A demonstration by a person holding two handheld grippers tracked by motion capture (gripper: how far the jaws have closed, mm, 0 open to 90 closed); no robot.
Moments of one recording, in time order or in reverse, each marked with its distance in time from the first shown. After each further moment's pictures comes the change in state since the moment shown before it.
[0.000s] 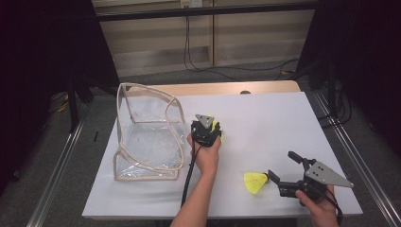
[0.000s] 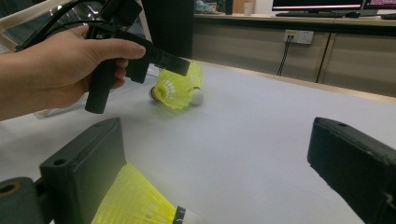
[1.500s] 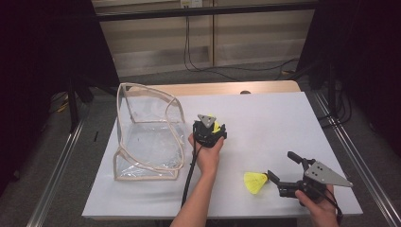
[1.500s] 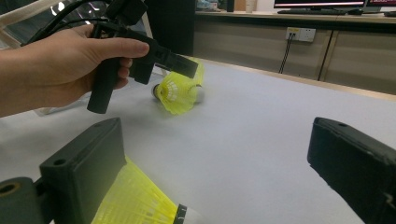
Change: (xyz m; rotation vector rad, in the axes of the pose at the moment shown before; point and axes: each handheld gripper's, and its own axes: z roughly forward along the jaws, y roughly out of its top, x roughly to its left) left arm -0.003 0.000 0.003 0.022 -0.048 -0.025; right arm 0.000 0.000 0.001 0.012 0.007 0.001
